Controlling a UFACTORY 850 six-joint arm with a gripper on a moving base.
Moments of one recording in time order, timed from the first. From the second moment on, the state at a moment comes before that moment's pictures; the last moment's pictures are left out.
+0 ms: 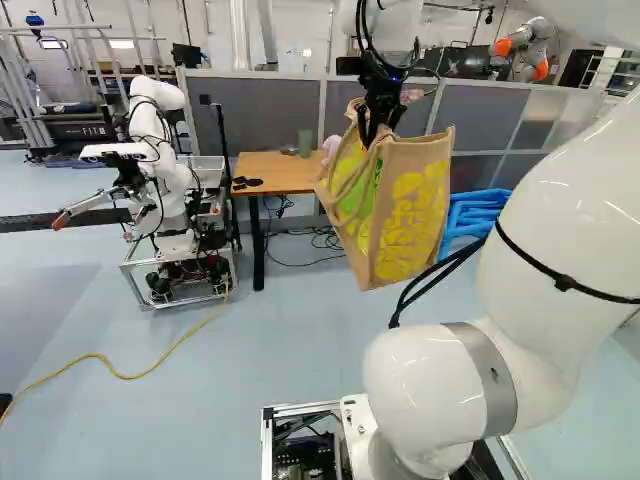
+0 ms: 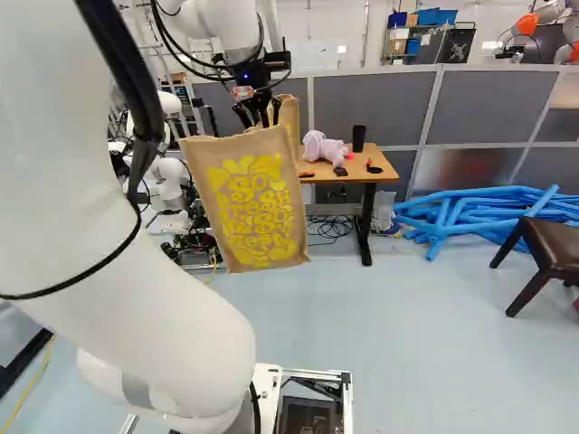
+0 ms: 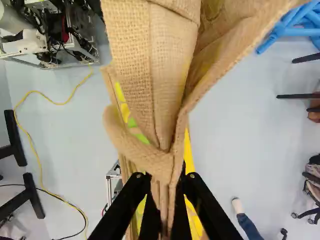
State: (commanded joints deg) arm -1.9 2.6 -71.9 -3.0 -63.4 -3.0
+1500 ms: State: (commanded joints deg) arm -1.9 2.6 -71.9 -3.0 -63.4 -3.0
